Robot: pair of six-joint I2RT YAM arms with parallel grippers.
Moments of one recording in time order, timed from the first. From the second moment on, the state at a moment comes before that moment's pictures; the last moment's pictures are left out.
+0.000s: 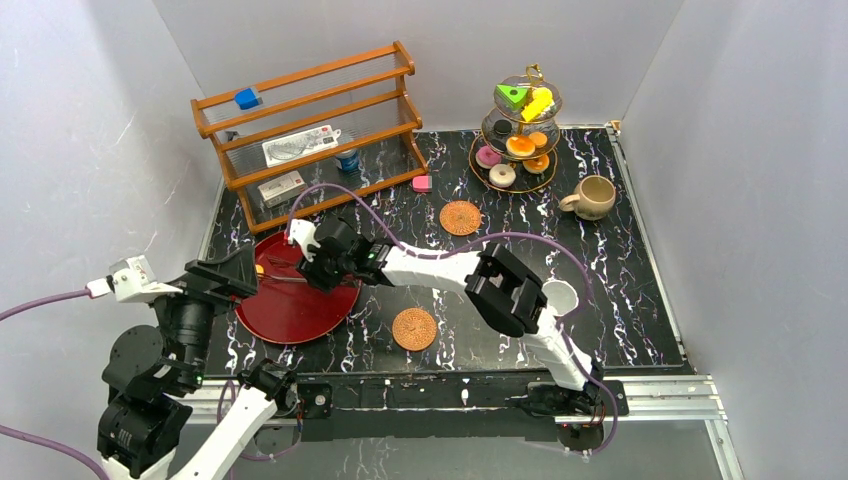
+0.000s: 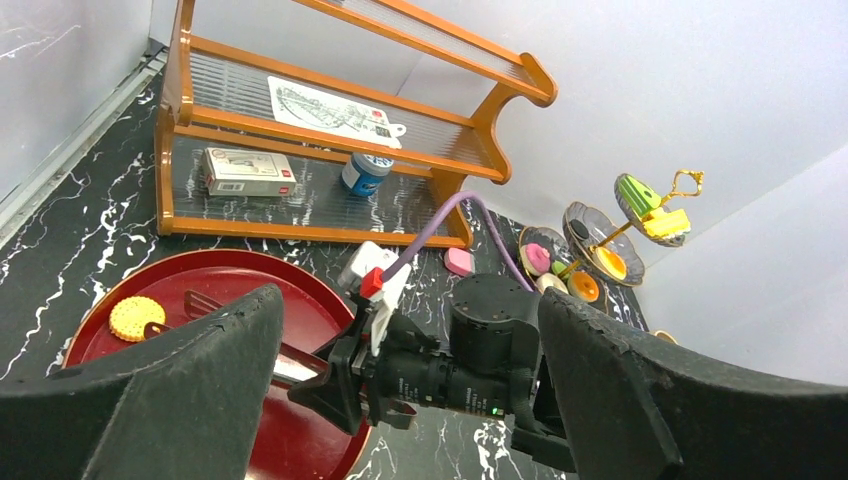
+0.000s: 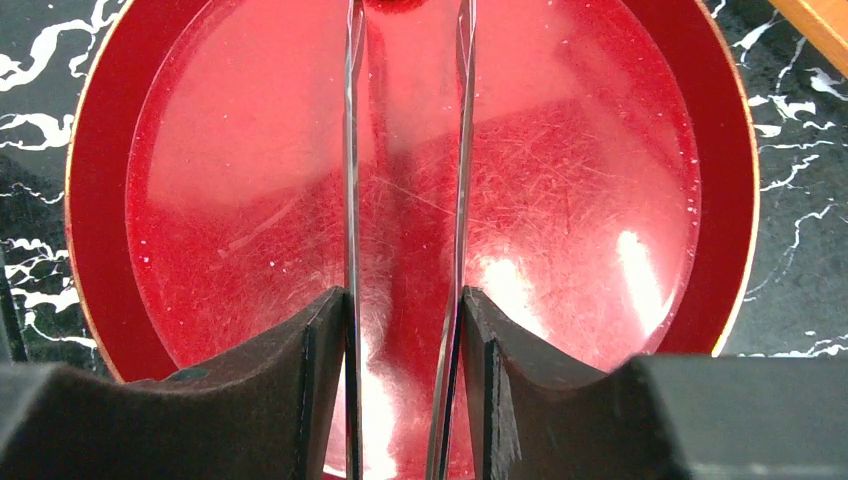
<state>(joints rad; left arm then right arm) -0.45 0.27 1.08 -0.77 -0.50 -0.51 1.16 2.24 1.78 -0.11 -0.16 -0.04</state>
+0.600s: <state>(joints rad) -0.45 0.24 1.08 -0.79 -0.53 -0.50 1.17 2.38 1.97 -0.20 -0.14 -0.06</state>
